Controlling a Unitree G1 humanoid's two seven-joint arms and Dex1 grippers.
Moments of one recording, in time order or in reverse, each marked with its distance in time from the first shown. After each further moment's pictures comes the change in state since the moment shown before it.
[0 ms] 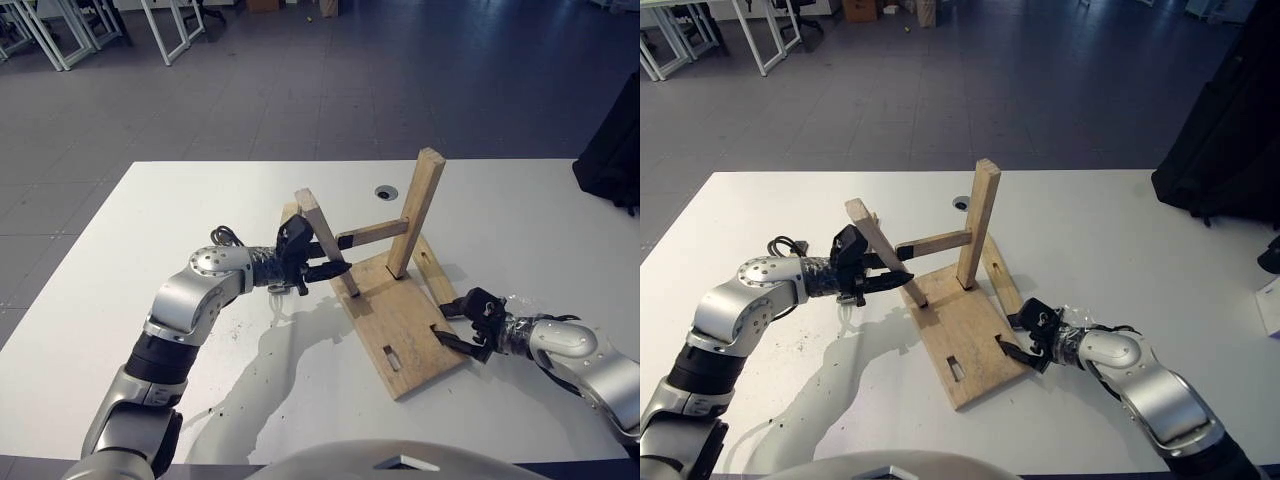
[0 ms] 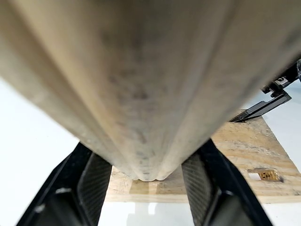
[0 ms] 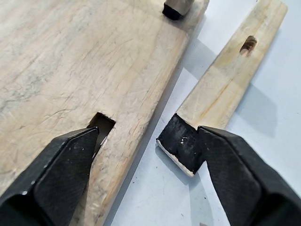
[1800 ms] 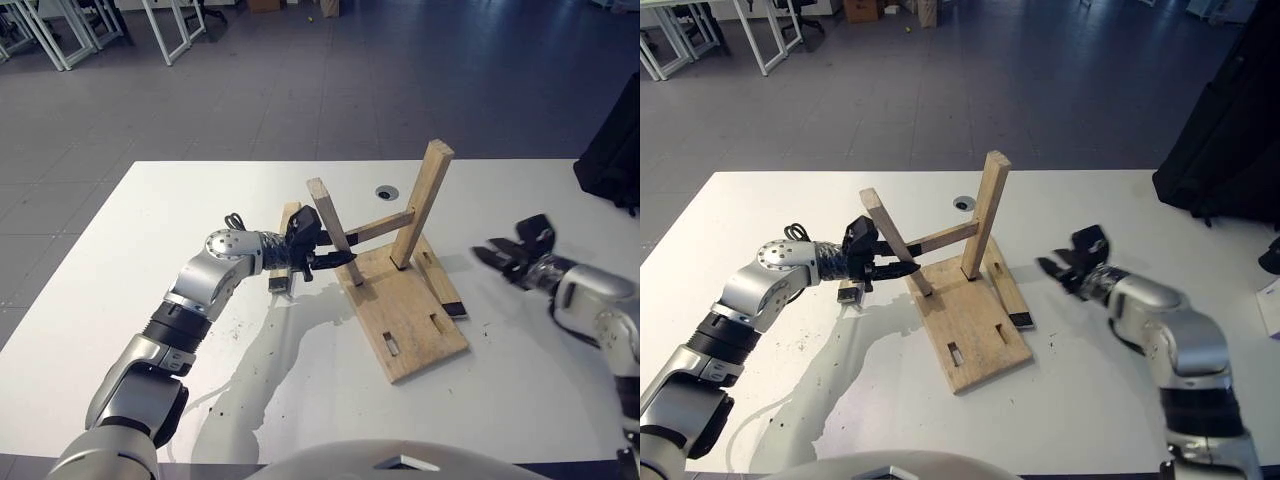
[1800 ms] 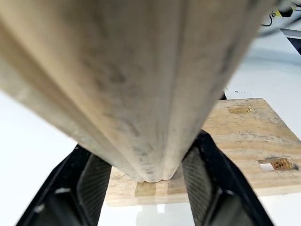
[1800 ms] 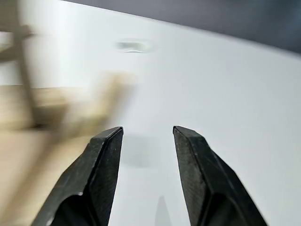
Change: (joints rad) left arm -0.152 0.019 -0.168 0.325 0.000 -0.352 -0.082; right arm -0.361 0.130 -0.302 0.465 0.118 -0.005 -0.248
